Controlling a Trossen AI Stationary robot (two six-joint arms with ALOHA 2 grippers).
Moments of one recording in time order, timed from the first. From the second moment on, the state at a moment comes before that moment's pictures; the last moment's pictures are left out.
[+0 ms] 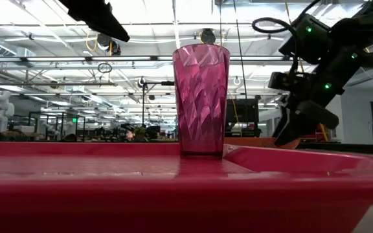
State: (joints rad) left arm -0.25 1.14 0.92 -0.47 -0.43 -0.05; right arm 0.00 1.29 0.39 -0.05 0.34 0.03
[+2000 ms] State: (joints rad) left arm -0.62 1.15 1.00 -0.03 -0.48 0.22; right arm 0.53 1.58 1.32 -0.42 0.65 -0.10
